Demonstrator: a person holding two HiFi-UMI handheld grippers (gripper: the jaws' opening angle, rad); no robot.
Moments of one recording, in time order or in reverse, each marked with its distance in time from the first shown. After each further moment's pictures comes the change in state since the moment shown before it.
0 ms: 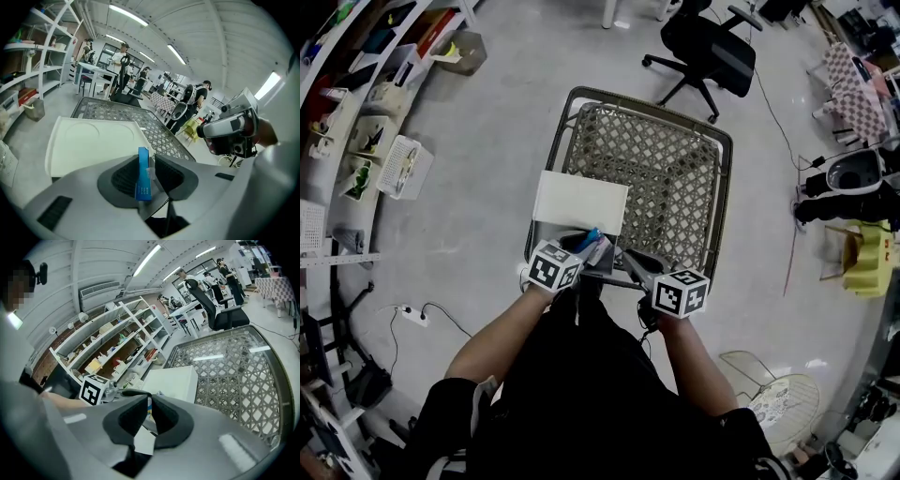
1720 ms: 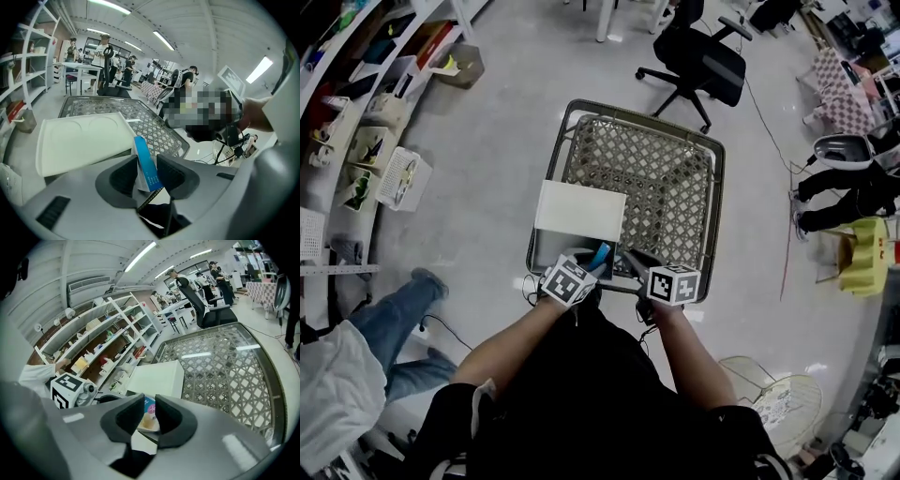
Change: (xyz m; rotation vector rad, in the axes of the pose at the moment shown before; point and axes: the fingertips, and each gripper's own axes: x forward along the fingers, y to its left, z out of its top) left arm 0.008 -0.031 -0.027 0.154 0.134 -0.038; right arm 0.020 -0.041 -0.013 0.044 0.034 -0.150
